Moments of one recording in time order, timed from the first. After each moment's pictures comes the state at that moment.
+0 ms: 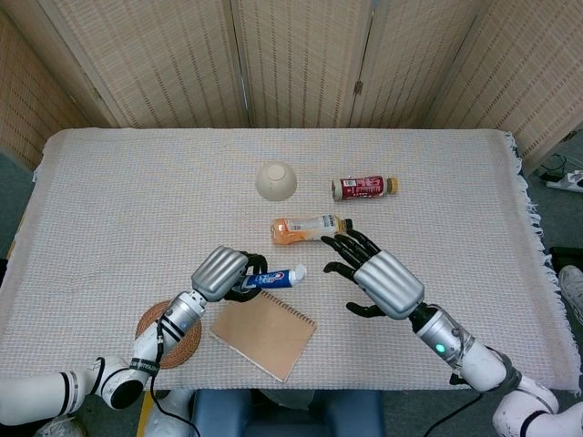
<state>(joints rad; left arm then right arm) -0.80 -1.49 -0.20 -1.62 1.29 0.95 0.11 0.58 -1.08 0.18 -1.94 -1.60 0.99 -0.10</state>
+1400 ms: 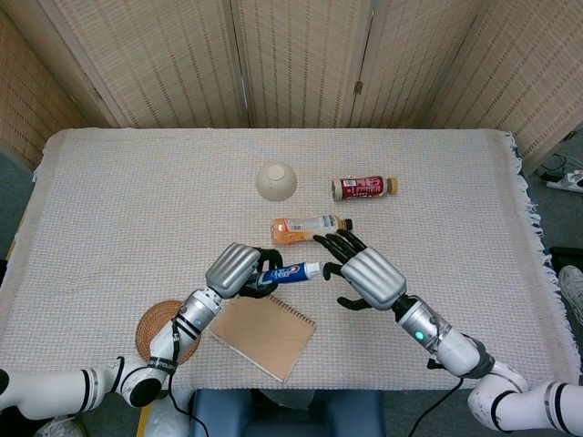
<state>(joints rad) -0.83 -1.58 -0.24 -1.59 1.26 0.99 0.05 0.67 -1.20 0.14 -1.82 -1.50 0.97 -0.13</state>
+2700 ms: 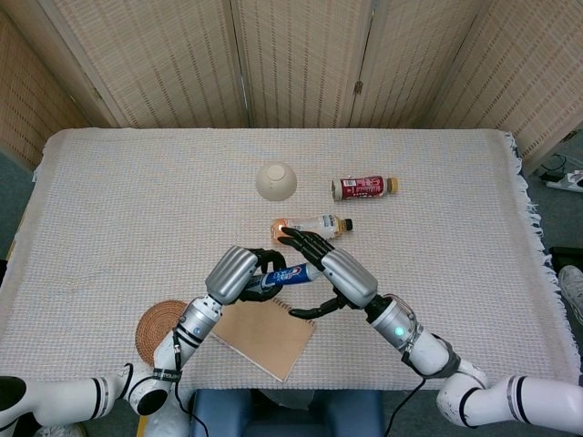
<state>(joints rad) -0.78 -1.67 -0.21 -1.50 1.43 1.15 -0.09 0.71 -1.37 0.18 -1.77 -1.54 1.07 0.43</state>
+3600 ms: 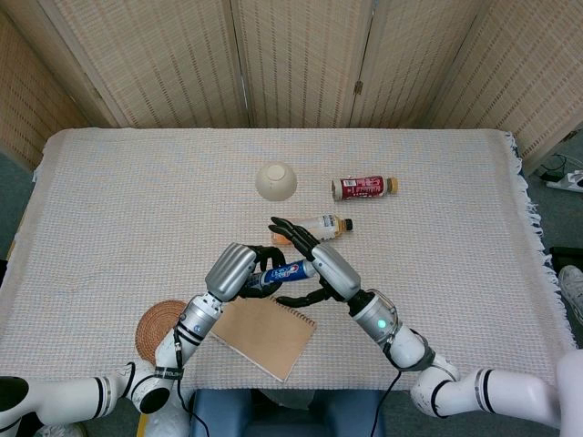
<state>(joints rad) -0.78 -1.69 -0.23 -1.49 1.43 1.16 -0.13 0.74 -1.54 0.21 -1.63 -1.53 1.12 0.57</state>
